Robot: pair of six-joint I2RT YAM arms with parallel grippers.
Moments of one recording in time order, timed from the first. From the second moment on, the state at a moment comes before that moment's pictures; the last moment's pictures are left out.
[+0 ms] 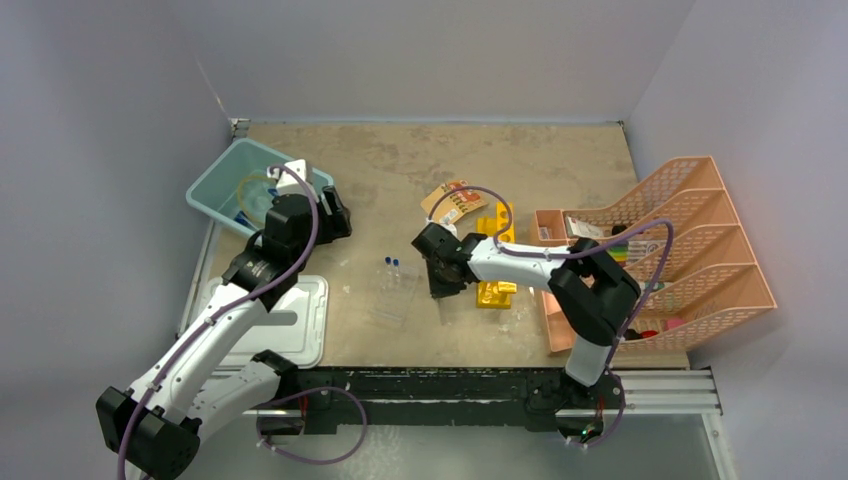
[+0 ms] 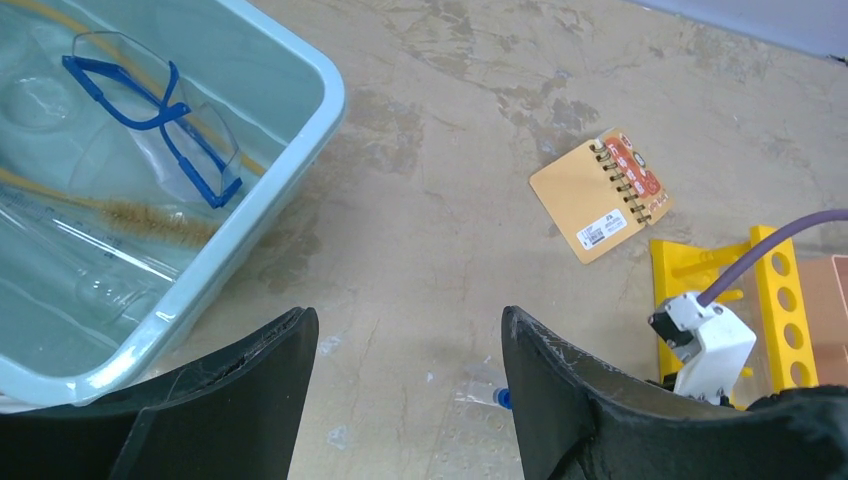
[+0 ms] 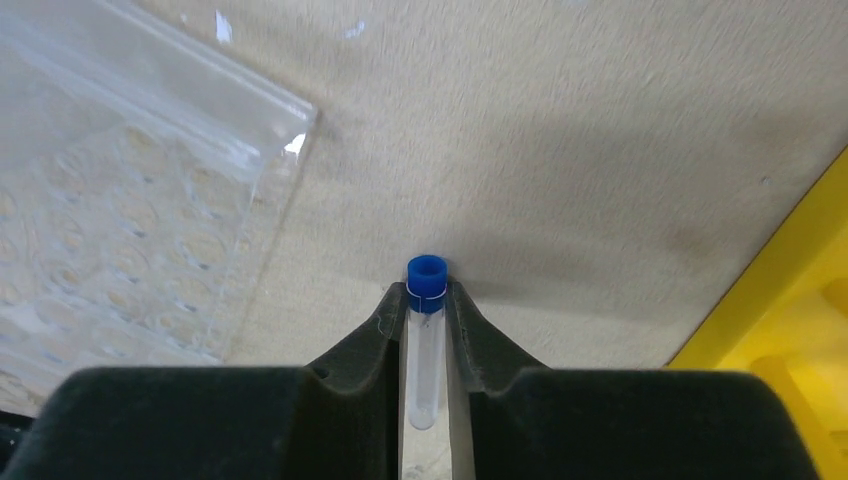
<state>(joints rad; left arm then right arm) -0.46 0.93 0.86 -0.36 -0.35 -0.47 0.89 1.78 1.10 -0.55 0.14 0.72</state>
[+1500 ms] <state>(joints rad) -0.62 1.16 0.77 0.24 0.41 -0.62 0.66 1.23 1.01 0.00 -0.16 0.70</state>
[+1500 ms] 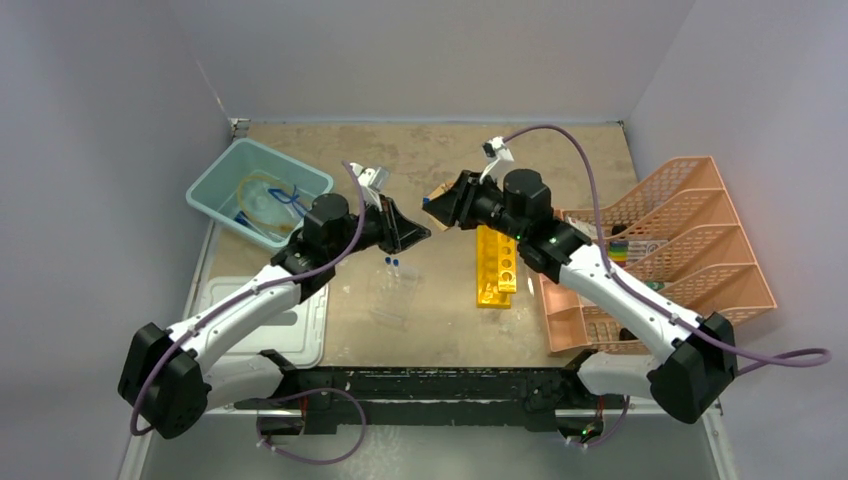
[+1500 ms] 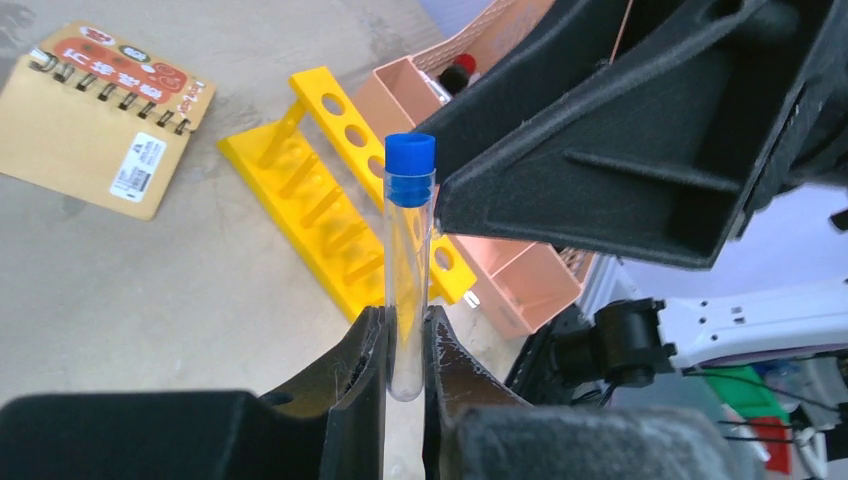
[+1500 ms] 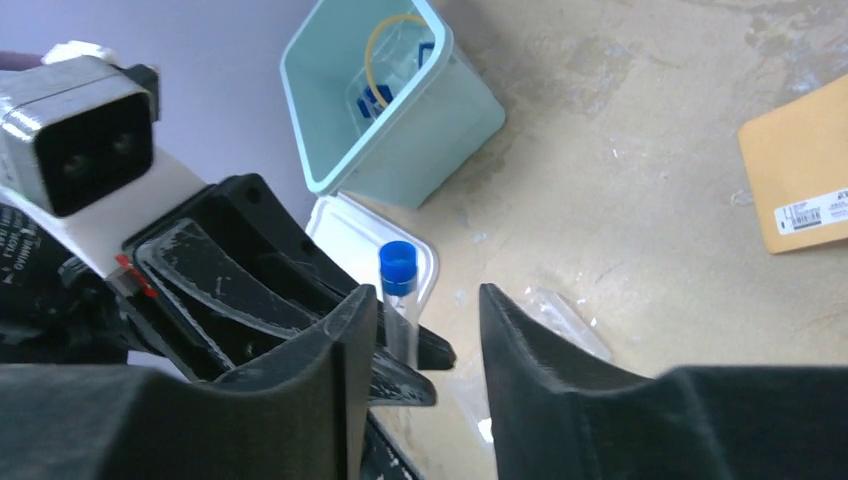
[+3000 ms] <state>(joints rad) -0.61 1.13 0.91 -0.19 0.45 -0.24 0.54 1.37 1.15 -0.20 -0.66 0.71</state>
